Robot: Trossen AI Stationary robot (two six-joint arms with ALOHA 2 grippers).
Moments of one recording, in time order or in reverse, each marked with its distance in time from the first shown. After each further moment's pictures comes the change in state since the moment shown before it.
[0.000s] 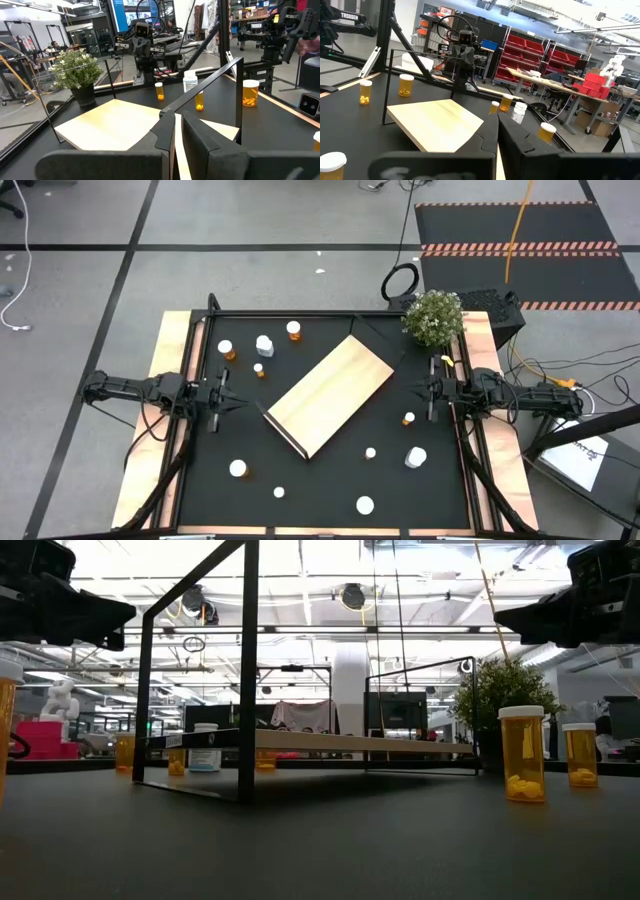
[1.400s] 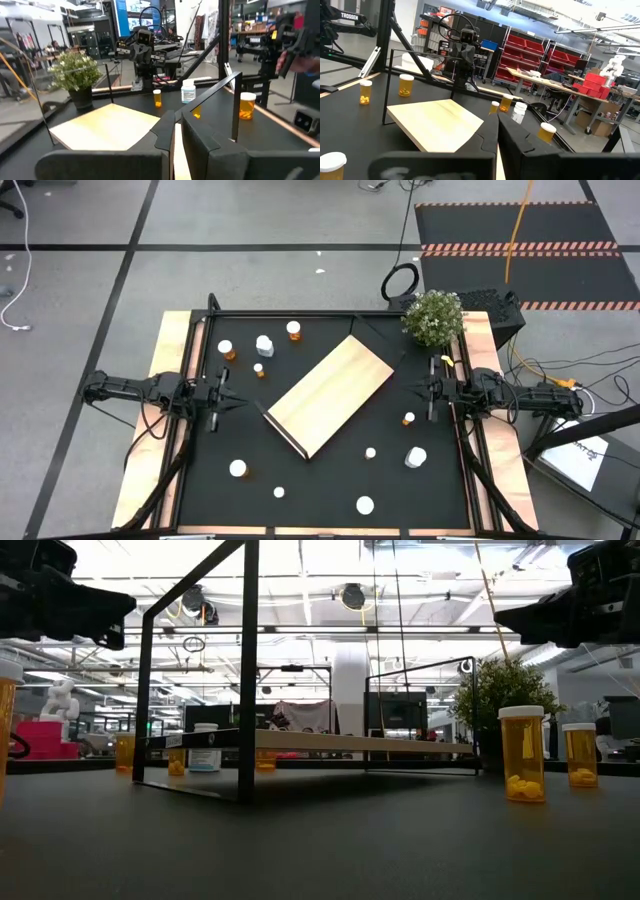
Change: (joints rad) left arm 0.000 0.000 -0.001 0.050 -0.001 -0.082; right arm 0.000 0.000 0.000 0.002 0.000 0.000
